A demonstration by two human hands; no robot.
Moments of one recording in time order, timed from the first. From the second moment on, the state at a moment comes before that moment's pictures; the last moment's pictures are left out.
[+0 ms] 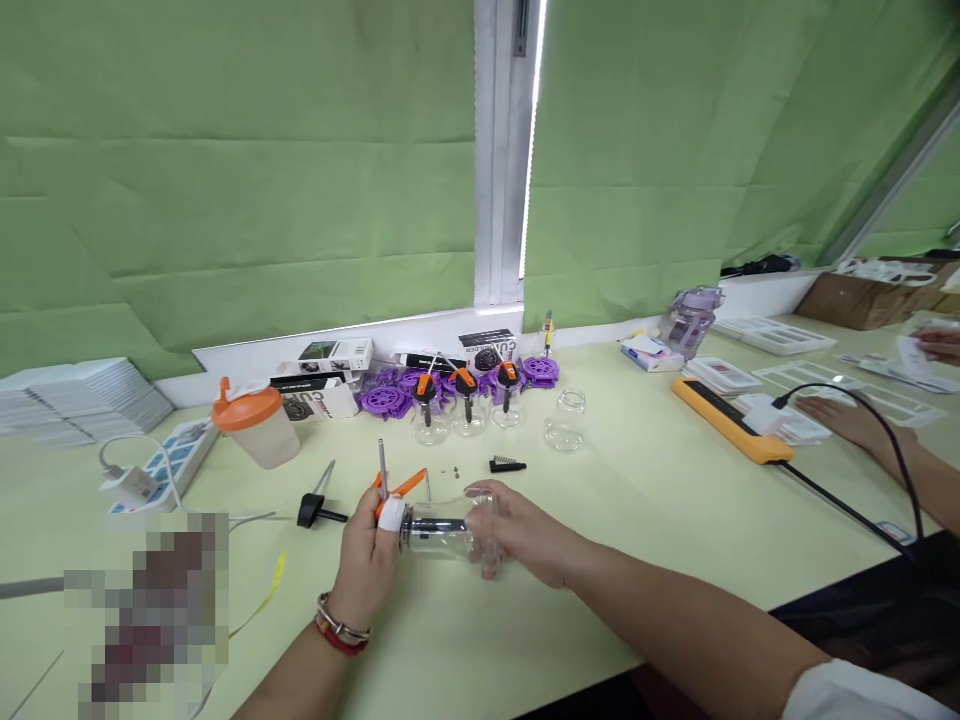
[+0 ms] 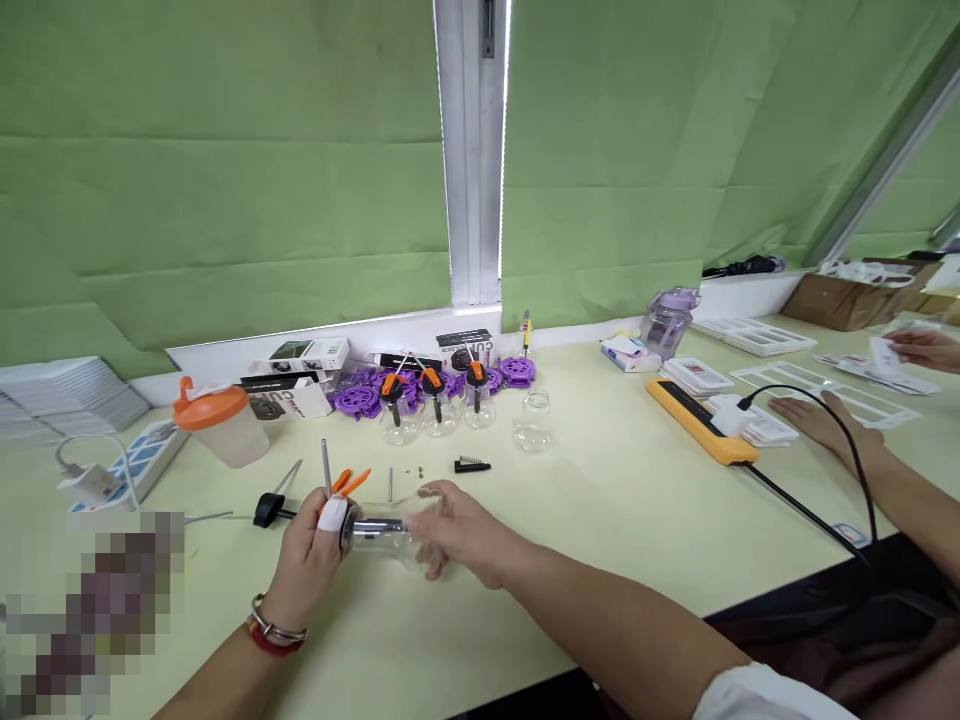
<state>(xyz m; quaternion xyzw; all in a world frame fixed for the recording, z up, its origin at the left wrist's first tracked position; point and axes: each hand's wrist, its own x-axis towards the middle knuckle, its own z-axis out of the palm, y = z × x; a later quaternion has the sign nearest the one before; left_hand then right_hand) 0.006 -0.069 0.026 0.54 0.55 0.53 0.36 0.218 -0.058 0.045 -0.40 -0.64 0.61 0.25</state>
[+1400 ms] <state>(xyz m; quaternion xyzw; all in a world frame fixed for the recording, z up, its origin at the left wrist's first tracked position) 0.001 -0.061 0.031 0.45 0.54 0.52 0.48 0.360 -0.026 -0.015 -0.63 -0.59 0.27 0.42</state>
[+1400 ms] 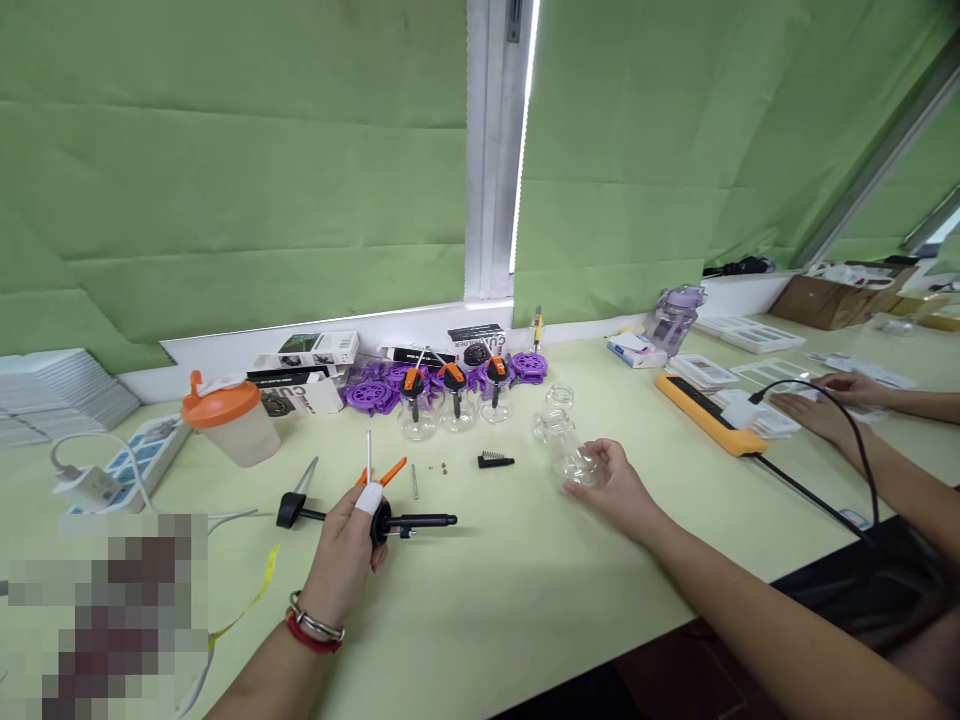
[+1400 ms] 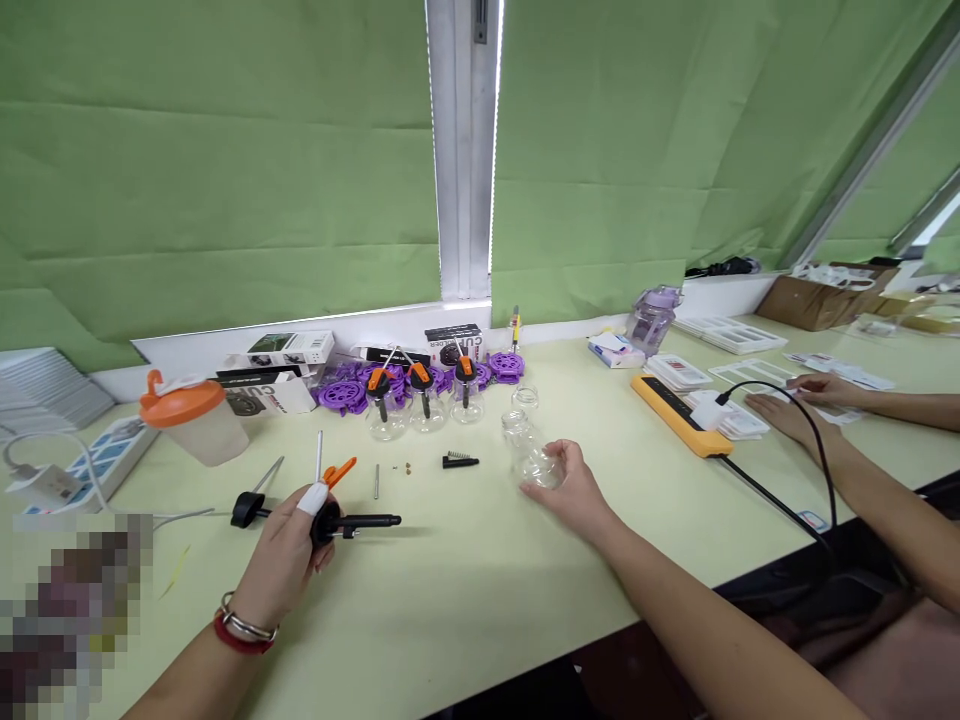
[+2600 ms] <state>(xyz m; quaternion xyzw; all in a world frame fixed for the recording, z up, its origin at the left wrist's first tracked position) 0.007 -0.076 0.027 0.58 0.43 0.56 0.41 0.217 -0.053 0.047 -0.30 -0.87 0.13 0.37</state>
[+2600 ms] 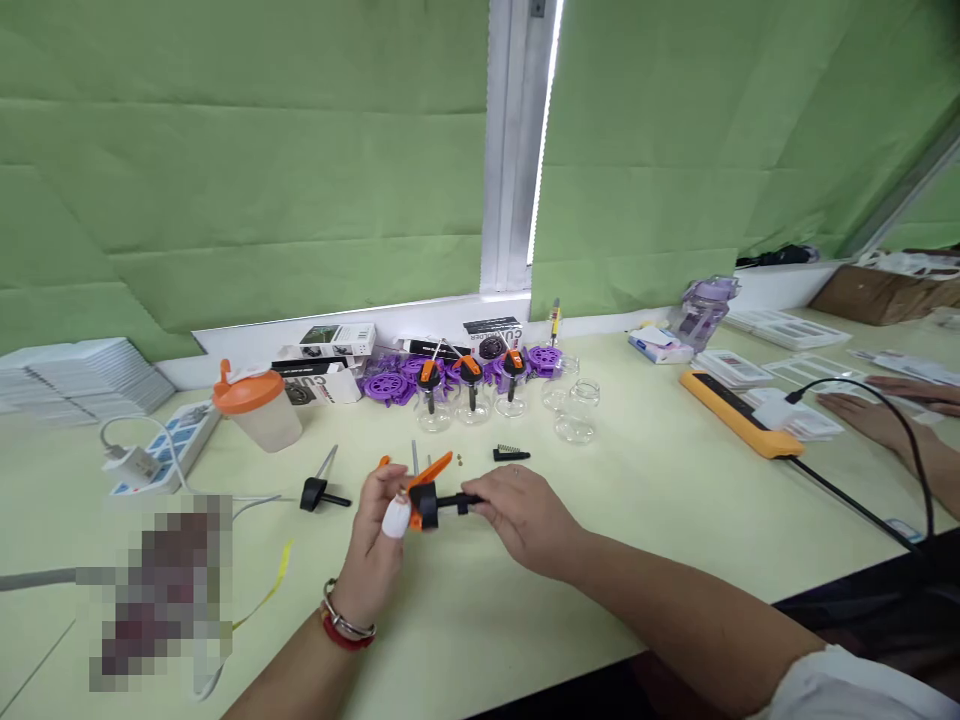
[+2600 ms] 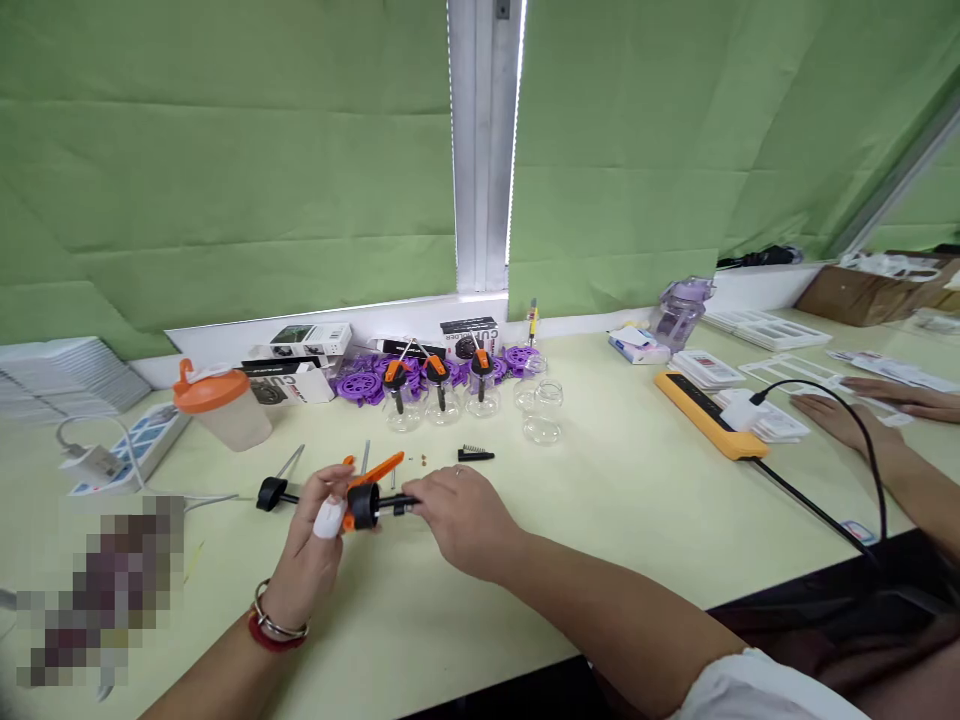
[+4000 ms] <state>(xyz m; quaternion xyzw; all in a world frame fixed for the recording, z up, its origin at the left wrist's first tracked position) 0.027 -0.063 -0.006 0.56 0.65 0.40 0.33 0.186 -0.011 -0.008 -0.49 -0.66 0.47 0.31</state>
